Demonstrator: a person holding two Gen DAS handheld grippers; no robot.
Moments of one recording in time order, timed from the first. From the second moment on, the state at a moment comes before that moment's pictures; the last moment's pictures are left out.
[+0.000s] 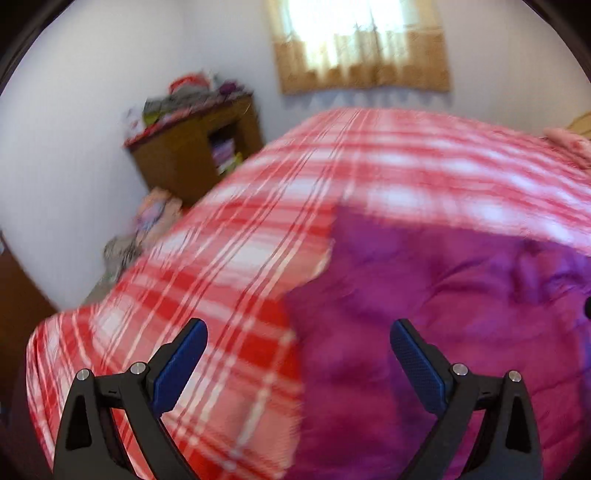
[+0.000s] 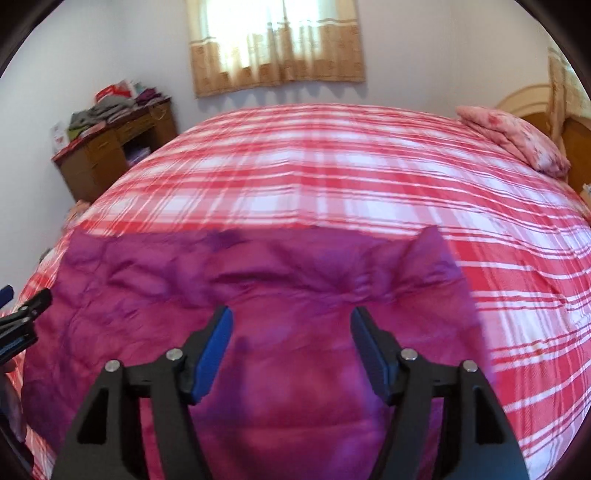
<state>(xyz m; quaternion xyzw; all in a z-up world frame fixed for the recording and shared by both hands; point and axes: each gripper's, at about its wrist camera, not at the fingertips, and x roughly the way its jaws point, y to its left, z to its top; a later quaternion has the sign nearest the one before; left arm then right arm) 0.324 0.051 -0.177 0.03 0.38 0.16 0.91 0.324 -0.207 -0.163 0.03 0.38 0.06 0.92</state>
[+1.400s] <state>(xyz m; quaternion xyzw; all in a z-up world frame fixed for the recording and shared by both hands) 0.254 0.059 -0.222 -0.16 0.38 -0.01 0.91 0.262 -0.151 -0.210 -0.13 0.37 0.02 0.92</state>
